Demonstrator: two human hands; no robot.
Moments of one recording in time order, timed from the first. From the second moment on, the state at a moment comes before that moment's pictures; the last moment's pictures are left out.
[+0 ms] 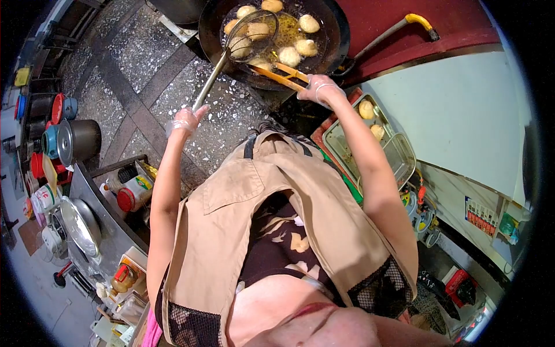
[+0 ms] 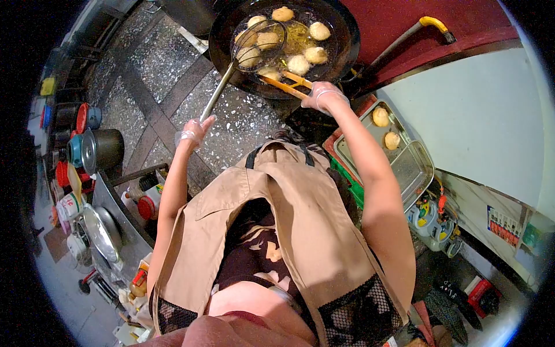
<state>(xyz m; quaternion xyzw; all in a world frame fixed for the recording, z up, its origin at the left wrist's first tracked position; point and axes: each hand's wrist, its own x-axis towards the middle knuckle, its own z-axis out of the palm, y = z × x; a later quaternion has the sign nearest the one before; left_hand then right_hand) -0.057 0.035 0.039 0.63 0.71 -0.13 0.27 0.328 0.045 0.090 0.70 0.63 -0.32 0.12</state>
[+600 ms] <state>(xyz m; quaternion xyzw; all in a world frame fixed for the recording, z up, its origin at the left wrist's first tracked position) -0.061 0.011 0.056 0.62 0.72 -0.07 0.31 0.328 0.030 0.135 0.71 0.64 -0.28 0.15</state>
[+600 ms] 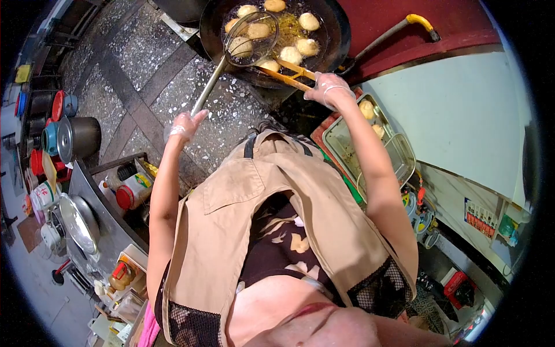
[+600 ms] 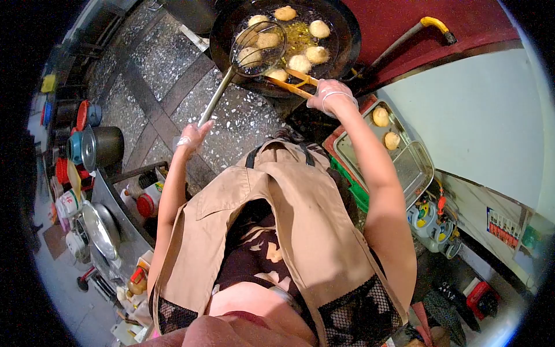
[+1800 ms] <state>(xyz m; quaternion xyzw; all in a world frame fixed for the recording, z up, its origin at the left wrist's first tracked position) -0.073 -0.024 0.040 0.59 0.73 0.01 0.34 0.352 0.023 0.117 0.71 0.62 -0.29 0.15</state>
